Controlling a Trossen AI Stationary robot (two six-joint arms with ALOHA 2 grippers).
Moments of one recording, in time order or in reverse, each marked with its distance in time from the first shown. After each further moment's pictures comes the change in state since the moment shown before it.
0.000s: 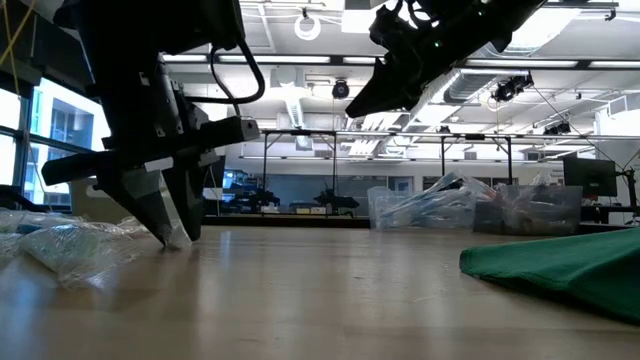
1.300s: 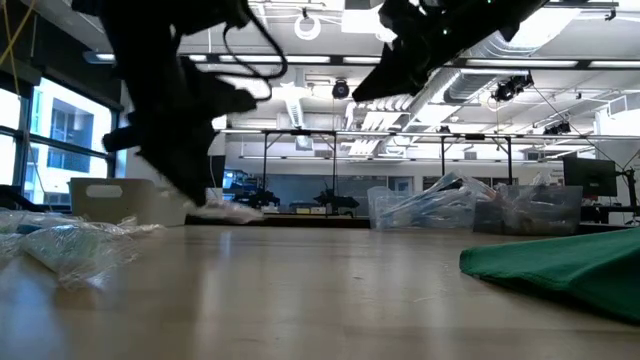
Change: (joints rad) left arm 0.082 -0.112 -0.002 -0.052 -0.041 0.515; right arm -0.004 -0.064 -0.001 -0.029 0.005 -0.052
